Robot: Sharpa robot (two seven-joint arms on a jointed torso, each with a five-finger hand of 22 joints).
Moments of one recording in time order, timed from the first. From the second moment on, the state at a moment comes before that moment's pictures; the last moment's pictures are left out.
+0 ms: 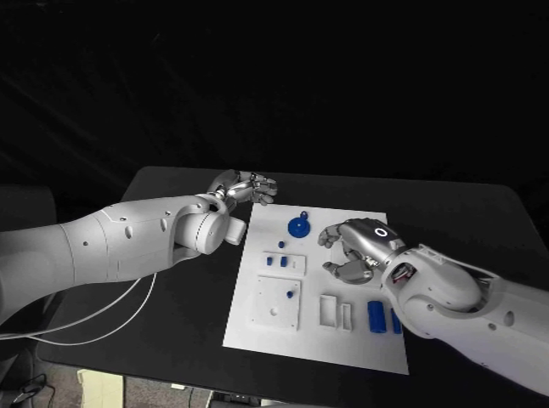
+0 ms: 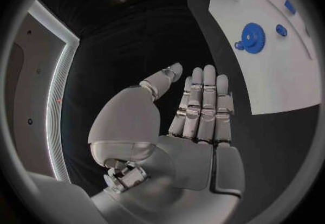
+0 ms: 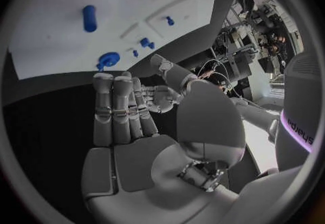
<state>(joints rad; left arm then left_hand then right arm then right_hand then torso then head) 1.22 -0.75 -0.13 1.28 -0.09 -0.40 0.28 1.11 -0.09 0.58 -0.27 0.15 0.88 0.16 0.29 0.51 1.20 0.11 0.11 0.27 0.97 0.08 0.58 0.42 0.05 0.67 -0.02 0.70 1.14 1.11 -0.69 -0.08 1.57 -1.74 -0.44 -0.20 1.10 -0.30 0.76 -0.24 0.06 0.88 0.16 0.29 0.46 1.13 0.10 0.09 0.30 1.27 -0.01 0.89 1.04 0.16 1.20 -0.03 0.83 1.31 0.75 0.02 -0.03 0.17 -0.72</state>
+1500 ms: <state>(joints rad) 1.22 -0.75 -0.13 1.27 -0.08 -0.40 0.28 1.11 -0.09 0.58 -0.27 0.15 0.88 0.16 0.29 0.51 1.20 0.11 0.11 0.27 0.98 0.09 0.58 0.43 0.05 0.68 -0.02 0.70 1.14 1.10 -0.65 -0.11 1.43 -1.77 -0.24 -0.21 1.16 -0.24 0.86 -0.19 0.05 0.98 0.12 0.36 0.47 1.27 0.06 0.14 0.29 1.27 -0.05 0.94 1.02 0.16 1.19 -0.03 0.86 1.31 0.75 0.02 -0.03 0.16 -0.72</state>
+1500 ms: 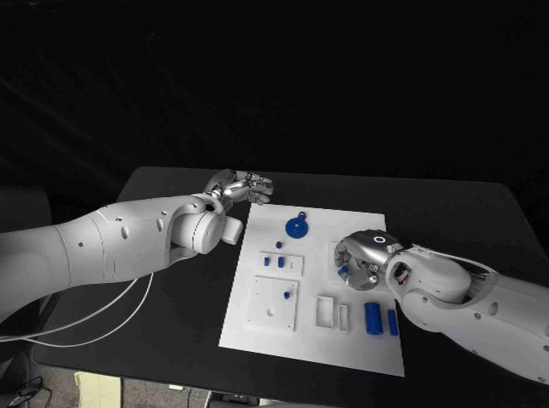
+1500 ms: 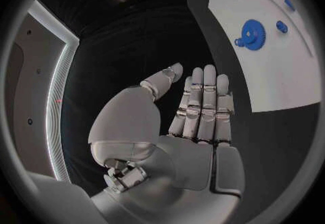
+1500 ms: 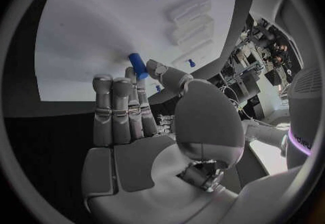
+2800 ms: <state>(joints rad) 1.22 -0.76 -0.13 1.28 -0.08 -0.40 0.26 1.11 -0.08 0.57 -0.25 0.15 0.87 0.16 0.29 0.51 1.20 0.11 0.10 0.27 0.98 0.09 0.57 0.44 0.05 0.68 -0.02 0.69 1.14 1.10 -0.65 -0.12 1.42 -1.82 -0.26 -0.22 1.12 -0.27 0.89 -0.20 0.05 0.99 0.13 0.34 0.45 1.27 0.06 0.13 0.30 1.27 -0.05 0.94 1.00 0.16 1.21 -0.03 0.87 1.31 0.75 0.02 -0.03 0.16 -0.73</state>
